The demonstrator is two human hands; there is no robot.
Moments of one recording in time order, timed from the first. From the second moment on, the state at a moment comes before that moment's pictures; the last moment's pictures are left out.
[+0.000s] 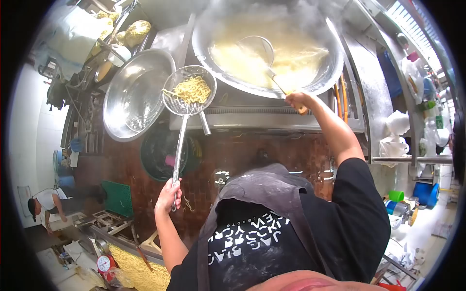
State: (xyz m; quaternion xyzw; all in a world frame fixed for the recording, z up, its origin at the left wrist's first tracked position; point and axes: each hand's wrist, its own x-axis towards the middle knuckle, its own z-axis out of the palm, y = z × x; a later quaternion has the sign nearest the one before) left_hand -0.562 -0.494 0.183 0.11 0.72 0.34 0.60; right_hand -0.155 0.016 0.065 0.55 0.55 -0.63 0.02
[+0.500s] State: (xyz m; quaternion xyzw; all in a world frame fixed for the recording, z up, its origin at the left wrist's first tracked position) left_hand -0.573 -0.497 0.192 0.14 0.73 0.32 0.59; right_hand -0.216 -0.181 0.203 0.45 0.53 -0.71 -0.12
